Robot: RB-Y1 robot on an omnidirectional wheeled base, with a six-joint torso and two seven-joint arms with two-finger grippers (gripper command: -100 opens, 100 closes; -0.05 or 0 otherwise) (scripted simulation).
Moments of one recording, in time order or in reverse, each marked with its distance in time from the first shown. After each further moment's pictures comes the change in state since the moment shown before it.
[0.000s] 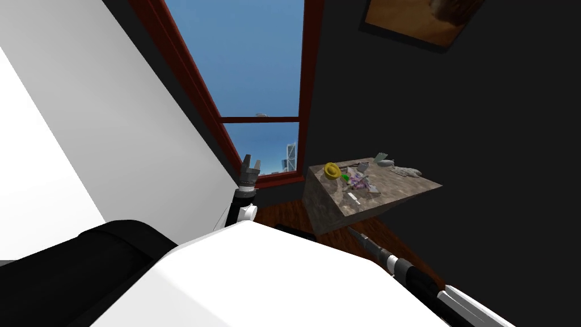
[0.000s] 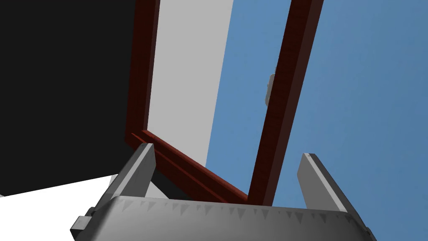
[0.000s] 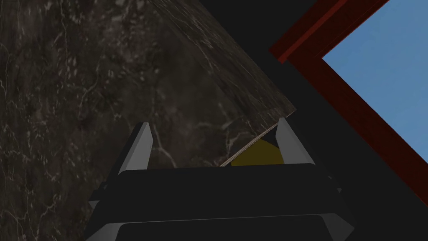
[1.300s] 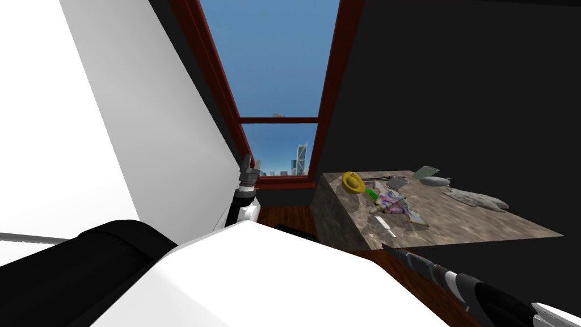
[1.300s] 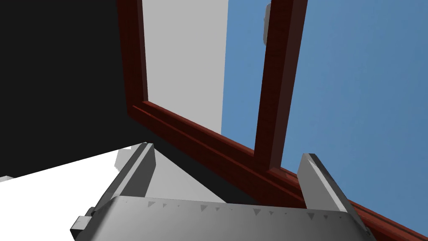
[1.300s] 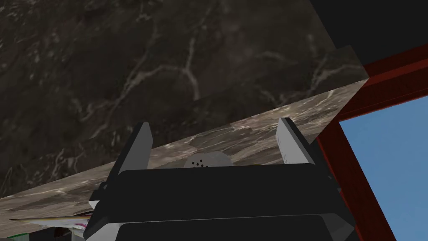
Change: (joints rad) left arm 0.000 0.000 0.000 0.000 0.000 0.000 0.000; right arm -0.002 -0.344 0.051 0.179 0.005 -0.083 0.058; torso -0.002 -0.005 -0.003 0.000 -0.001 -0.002
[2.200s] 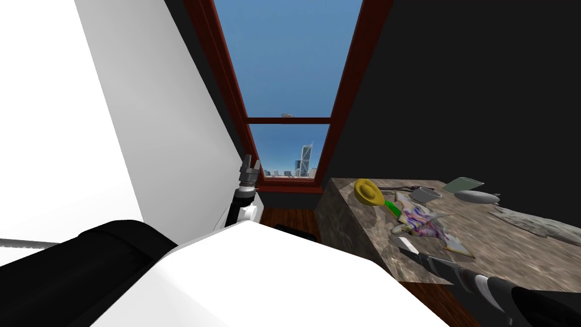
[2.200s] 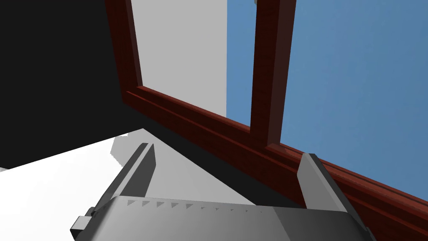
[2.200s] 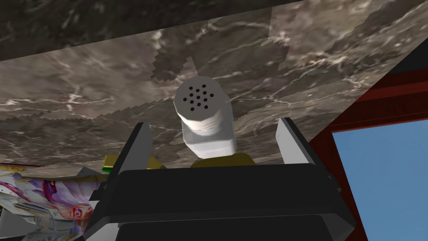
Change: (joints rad) left arm 0.000 0.000 0.000 0.000 0.000 0.000 0.000; right arm -0.026 -0.080 0.007 0.124 0.026 -0.094 0.043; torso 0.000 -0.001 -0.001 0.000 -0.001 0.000
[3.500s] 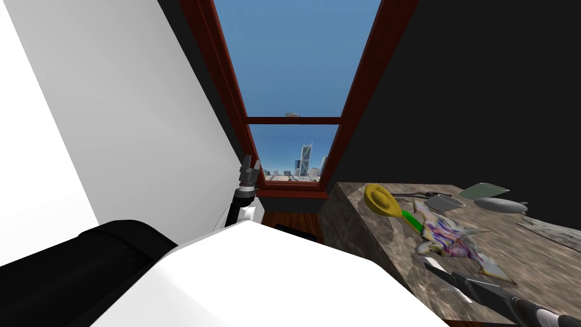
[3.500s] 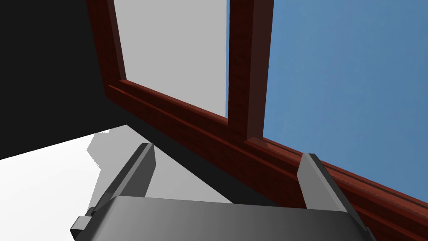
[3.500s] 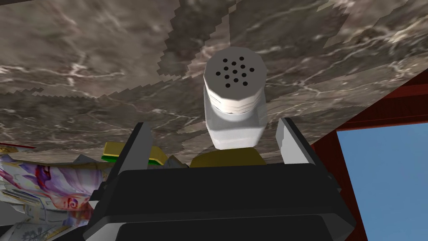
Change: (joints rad) left arm 0.000 0.000 0.000 0.000 0.000 0.000 0.000; right arm -0.058 0.167 -0.073 0.412 0.104 -0.312 0.118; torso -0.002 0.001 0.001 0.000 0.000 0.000
